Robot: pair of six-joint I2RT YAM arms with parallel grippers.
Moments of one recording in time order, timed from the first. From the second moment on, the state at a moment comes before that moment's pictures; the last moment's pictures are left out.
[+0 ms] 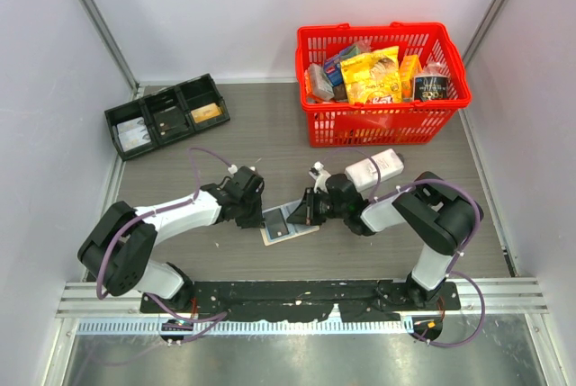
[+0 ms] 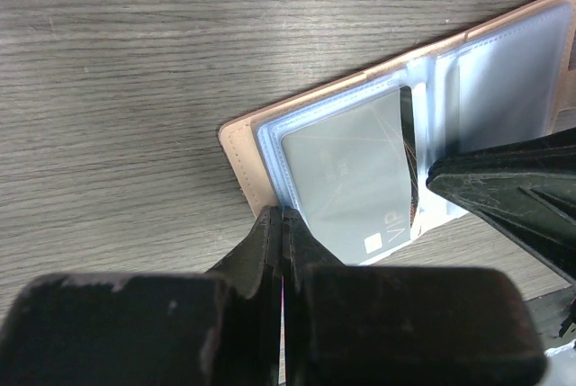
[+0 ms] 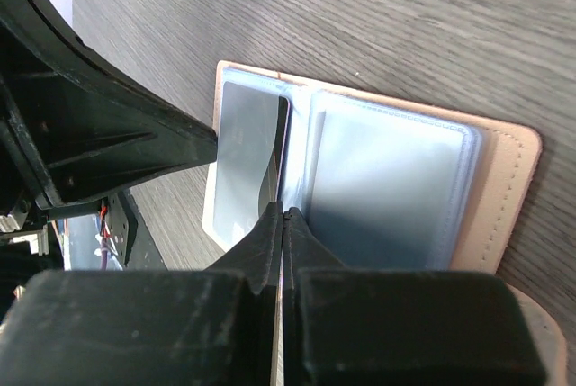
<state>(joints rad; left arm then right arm) -0.69 1.43 0.70 -0.36 0.03 -0.78 0.73 1.74 0.52 0.68 -0.44 0.79</state>
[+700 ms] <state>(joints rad) -0.69 1.43 0.70 -0.36 0.02 -0.78 0.73 1.74 0.55 0.64 -0.45 0.78</state>
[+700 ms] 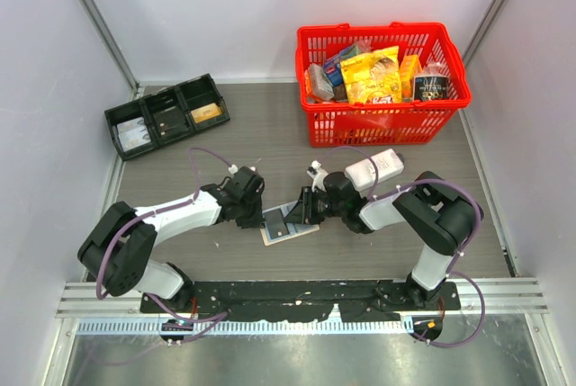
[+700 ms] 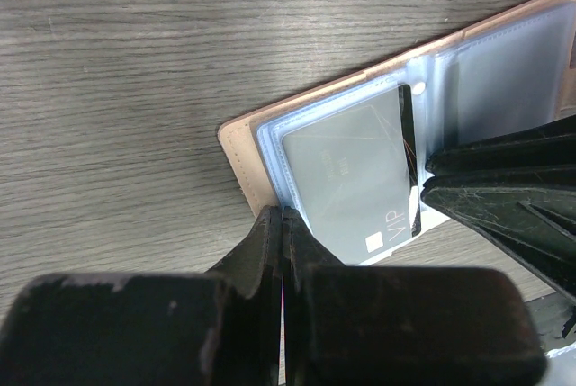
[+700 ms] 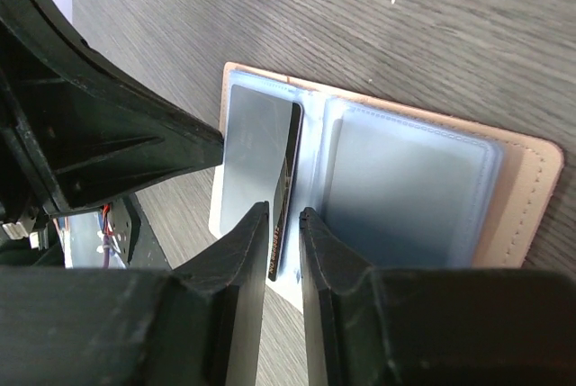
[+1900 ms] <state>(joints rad) -0.69 1.43 0.70 -0.36 0.02 -0.77 0.75 1.80 0.59 0.68 -0.49 0.76</state>
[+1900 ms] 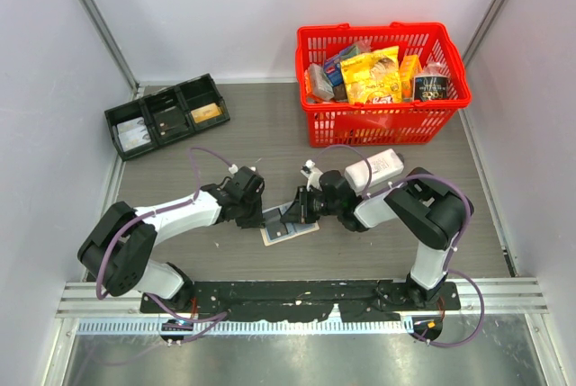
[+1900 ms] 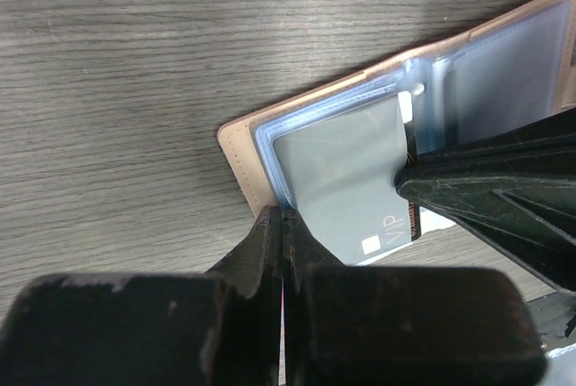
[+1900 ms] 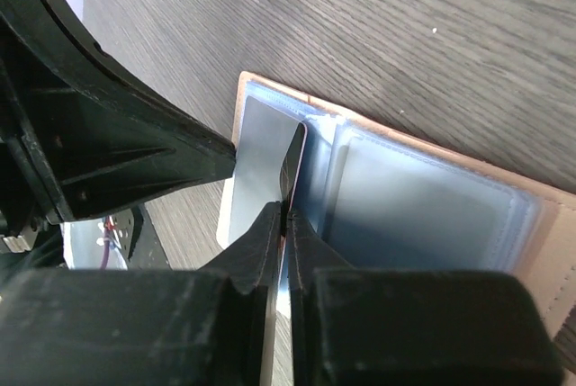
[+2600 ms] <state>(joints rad) -0.70 1.42 0.69 -0.35 0.03 -0.77 0.65 1.79 0.52 0.74 -0.58 0.78</state>
